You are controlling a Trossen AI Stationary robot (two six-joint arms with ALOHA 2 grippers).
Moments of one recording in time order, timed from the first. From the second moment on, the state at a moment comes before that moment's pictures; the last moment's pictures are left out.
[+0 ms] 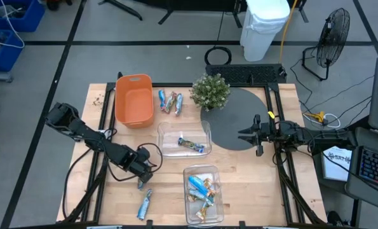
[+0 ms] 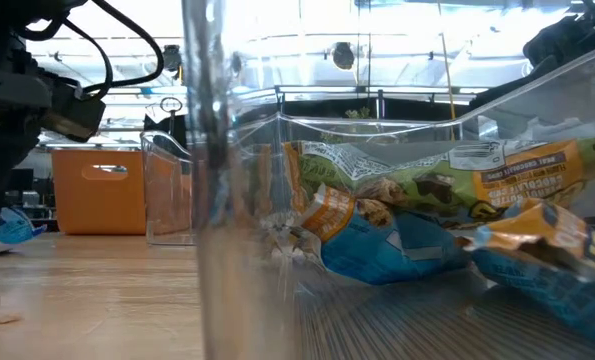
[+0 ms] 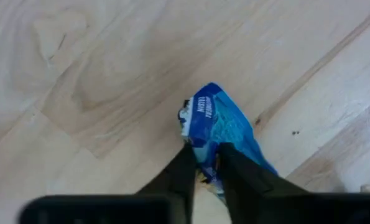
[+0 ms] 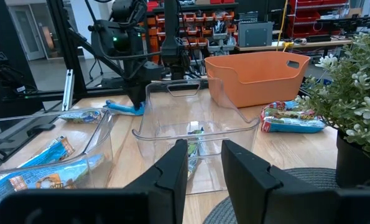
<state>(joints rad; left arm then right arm) -0.52 1.45 0.73 -0.70 -0.03 -1.34 -0.02 0.09 0.02 0.02 0.02 0.07</state>
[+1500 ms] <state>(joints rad) -0.53 1.45 0.73 -0.68 0.00 -1.18 -0.02 0.09 0.02 0.02 0.02 0.07</state>
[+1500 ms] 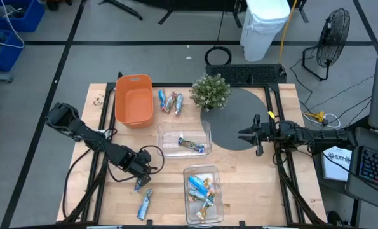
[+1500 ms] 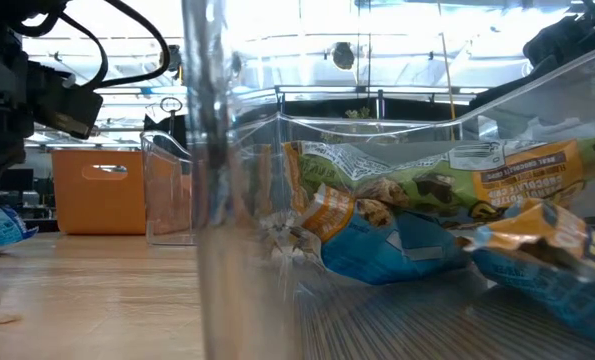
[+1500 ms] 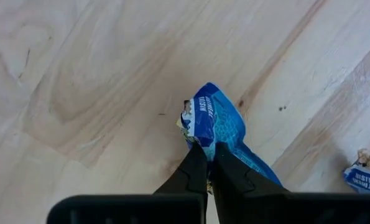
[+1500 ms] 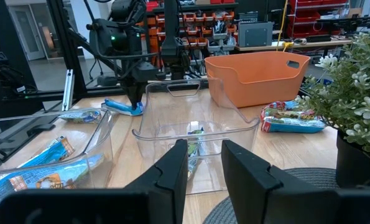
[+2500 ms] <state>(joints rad) -0.70 0.93 0.75 -0.32 -0.71 -0.38 -0.02 0.09 0.02 0.02 0.02 0.07</state>
